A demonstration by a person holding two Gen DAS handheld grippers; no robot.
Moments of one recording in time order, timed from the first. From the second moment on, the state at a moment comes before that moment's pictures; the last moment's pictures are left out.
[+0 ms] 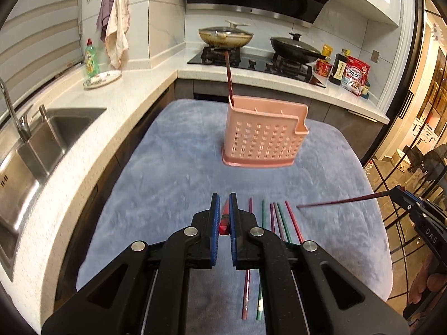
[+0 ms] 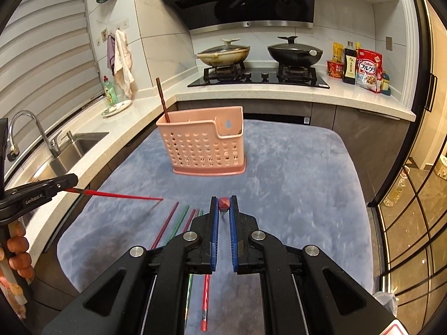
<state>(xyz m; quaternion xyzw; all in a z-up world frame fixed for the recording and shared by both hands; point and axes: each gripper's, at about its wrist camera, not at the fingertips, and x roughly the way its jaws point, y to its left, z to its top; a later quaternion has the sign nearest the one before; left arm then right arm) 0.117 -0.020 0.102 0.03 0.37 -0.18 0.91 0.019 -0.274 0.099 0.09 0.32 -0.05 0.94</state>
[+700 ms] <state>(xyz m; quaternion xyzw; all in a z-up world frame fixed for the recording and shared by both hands) 0.185 -0.047 0.217 0.00 0.26 -0.19 0.95 0.097 -0.307 0.185 0.13 0.22 -0.04 0.97</state>
